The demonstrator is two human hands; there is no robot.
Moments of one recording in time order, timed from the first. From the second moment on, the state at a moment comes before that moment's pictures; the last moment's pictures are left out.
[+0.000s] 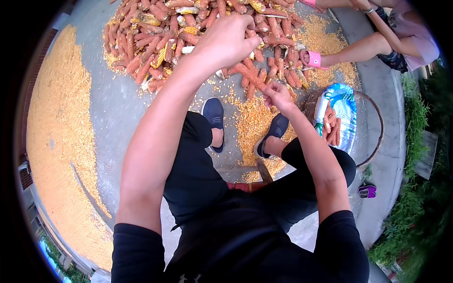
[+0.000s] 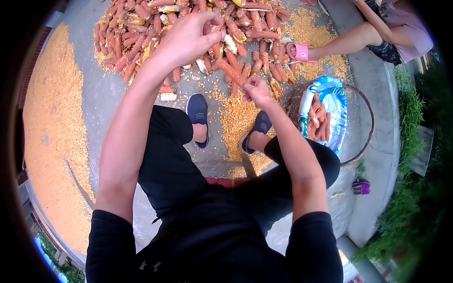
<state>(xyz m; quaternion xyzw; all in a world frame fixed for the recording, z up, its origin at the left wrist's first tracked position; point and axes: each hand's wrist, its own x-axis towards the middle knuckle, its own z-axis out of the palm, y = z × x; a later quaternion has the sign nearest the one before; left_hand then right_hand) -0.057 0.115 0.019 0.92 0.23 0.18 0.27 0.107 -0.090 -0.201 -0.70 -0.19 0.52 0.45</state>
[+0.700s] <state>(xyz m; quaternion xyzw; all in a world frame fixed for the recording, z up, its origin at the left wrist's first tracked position) -0.071 0.119 0.033 0.89 0.23 0.25 0.30 0.221 -0.313 -0.058 -0.87 -0.48 0.10 -0.11</state>
